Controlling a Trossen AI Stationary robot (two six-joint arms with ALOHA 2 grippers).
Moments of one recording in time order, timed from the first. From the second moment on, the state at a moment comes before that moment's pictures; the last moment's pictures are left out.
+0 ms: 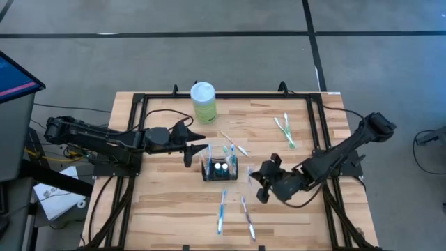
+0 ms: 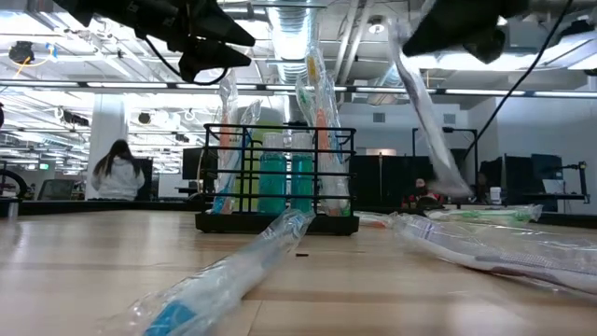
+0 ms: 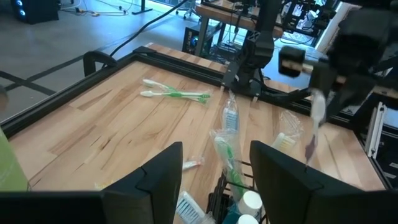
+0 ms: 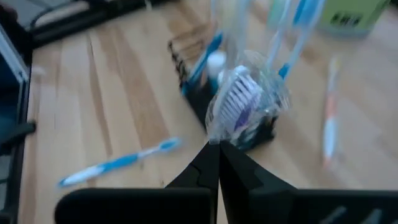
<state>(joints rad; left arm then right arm) -0.07 1.07 0.61 0.22 -0.31 -0.29 0.57 1.41 0.95 -0.35 0.68 0.78</state>
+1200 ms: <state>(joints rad) -0.07 1.07 0.61 0.24 -0.31 -0.29 0.40 1.37 0.95 -0.02 0.70 0.31</state>
